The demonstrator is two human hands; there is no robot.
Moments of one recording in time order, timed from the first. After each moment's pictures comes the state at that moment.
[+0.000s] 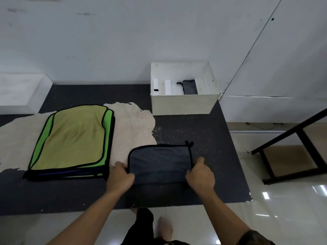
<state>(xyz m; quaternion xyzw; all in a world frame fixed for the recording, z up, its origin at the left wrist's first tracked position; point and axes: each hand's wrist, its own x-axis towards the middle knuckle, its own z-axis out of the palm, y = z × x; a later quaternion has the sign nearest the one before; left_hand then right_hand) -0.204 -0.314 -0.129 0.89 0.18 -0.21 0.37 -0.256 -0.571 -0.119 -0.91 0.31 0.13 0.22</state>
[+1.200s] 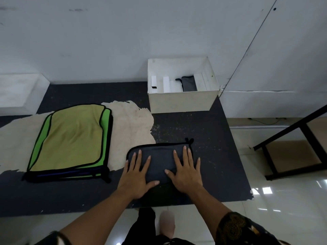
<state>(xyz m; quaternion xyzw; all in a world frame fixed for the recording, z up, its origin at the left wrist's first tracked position) -0.208 -0.341 -0.169 0.95 -0.22 -0.22 -0.01 -0.247 -0.555 -0.165 -0.98 0.07 0.18 0.10</state>
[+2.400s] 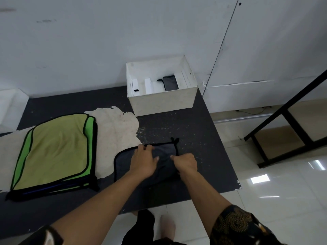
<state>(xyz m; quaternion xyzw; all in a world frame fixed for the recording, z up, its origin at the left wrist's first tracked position) -0.174 -0.435 -0.113 0.96 -0.14 -0.18 0.19 -0.220 -0.583 -0.131 -0.70 0.49 0.15 0.49</state>
